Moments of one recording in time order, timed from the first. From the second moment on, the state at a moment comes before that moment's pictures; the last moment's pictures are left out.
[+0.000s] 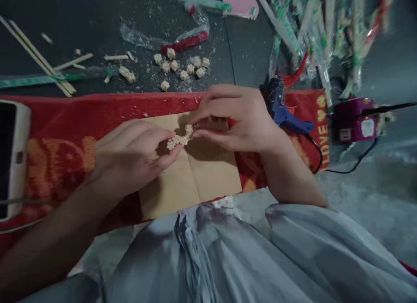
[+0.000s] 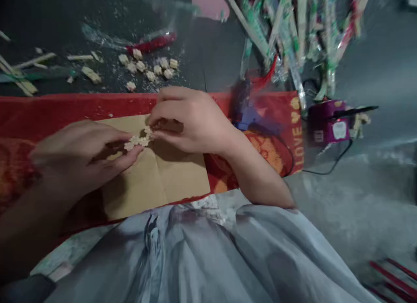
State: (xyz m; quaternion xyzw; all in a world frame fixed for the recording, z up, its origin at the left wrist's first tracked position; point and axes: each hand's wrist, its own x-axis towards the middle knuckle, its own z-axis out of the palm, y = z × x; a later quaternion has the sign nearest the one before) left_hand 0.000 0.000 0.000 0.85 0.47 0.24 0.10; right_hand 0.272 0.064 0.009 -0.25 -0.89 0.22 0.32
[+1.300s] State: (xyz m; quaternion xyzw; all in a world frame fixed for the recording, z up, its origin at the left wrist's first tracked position) left_hand 0.008 0.002 0.001 0.72 0.57 0.32 0.24; right_hand 0.279 0.075 0.012 -0.42 -0.79 0.31 0.32
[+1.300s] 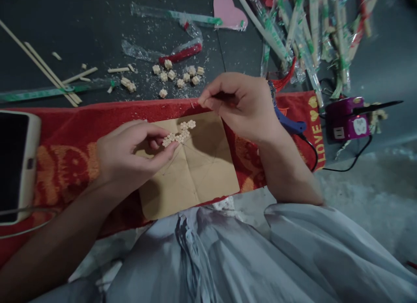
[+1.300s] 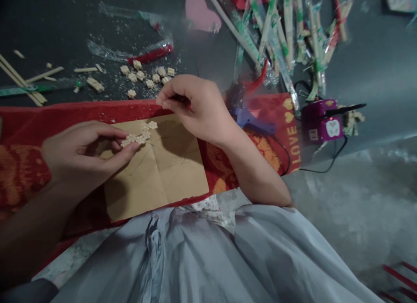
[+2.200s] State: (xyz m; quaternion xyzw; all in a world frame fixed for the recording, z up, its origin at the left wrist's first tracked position) left_hand 0.003 0.002 0.007 0.77 0.54 0.30 0.17; right_hand 0.301 0.091 0.028 -0.48 -0.61 0.18 0.60
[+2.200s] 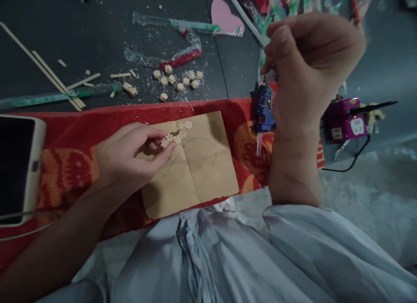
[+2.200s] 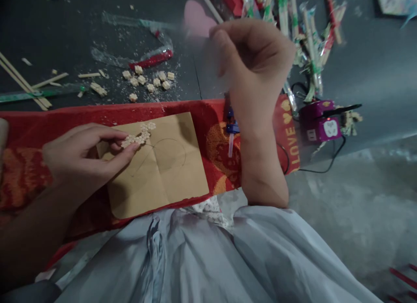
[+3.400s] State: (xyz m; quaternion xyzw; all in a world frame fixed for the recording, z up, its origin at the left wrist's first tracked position) left_hand 0.005 0.005 0.005 0.71 0.57 0.35 0.22; right_hand 0.304 0.089 0.001 -0.49 -0.82 0.02 0.29
